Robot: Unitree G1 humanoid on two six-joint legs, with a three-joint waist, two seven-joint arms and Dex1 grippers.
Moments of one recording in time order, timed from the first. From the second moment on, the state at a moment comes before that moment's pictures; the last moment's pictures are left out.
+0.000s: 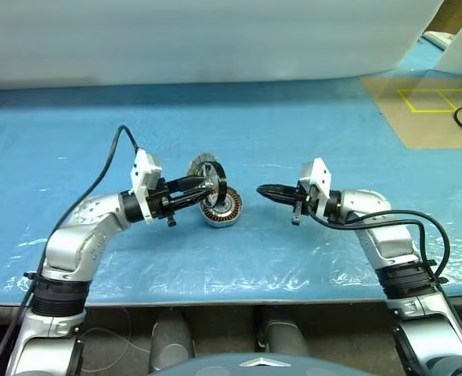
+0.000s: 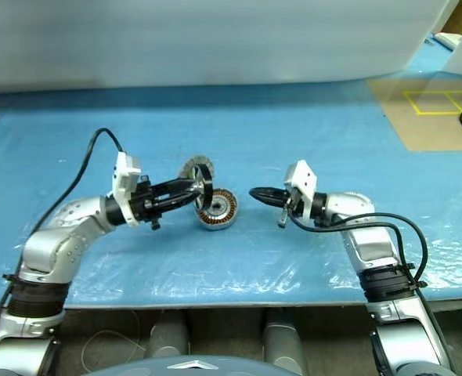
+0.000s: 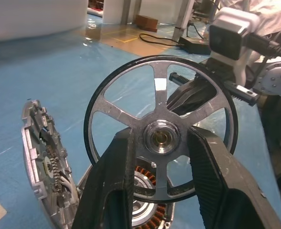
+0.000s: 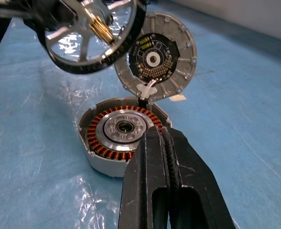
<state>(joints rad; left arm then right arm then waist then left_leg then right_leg) -0.27 0.46 0.02 -0.17 -0.54 0.43 -0.96 -0.38 -0.50 0.10 0.08 0.31 0.11 1.07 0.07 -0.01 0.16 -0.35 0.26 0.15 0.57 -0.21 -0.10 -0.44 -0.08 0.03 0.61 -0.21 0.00</state>
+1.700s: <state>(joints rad) -0.36 0.42 -0.12 0.03 -0.34 0.32 -0.93 -0.36 -0.48 0.16 0.19 0.20 -0.01 1.11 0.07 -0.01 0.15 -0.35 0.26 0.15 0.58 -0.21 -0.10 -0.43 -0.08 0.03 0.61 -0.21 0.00</state>
